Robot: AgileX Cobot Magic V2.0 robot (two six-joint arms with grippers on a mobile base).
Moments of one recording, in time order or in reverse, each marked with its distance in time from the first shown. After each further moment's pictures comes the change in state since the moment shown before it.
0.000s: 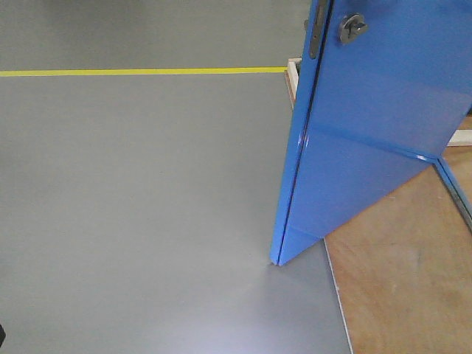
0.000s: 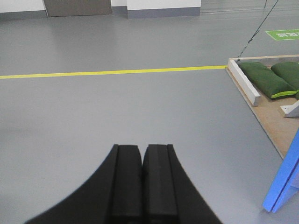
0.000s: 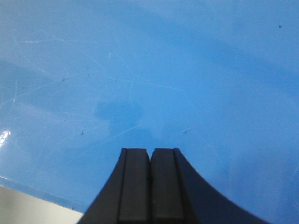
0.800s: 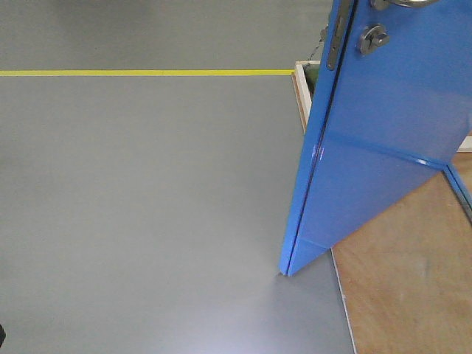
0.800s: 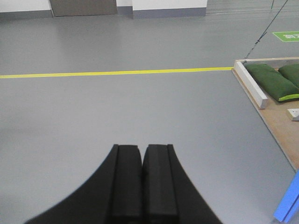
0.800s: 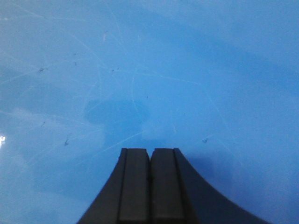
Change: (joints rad) left arm 0.000 0.000 0.000 0.000 0.000 0.000; right arm 0.000 0.000 0.000 0.000 0.000 0.000
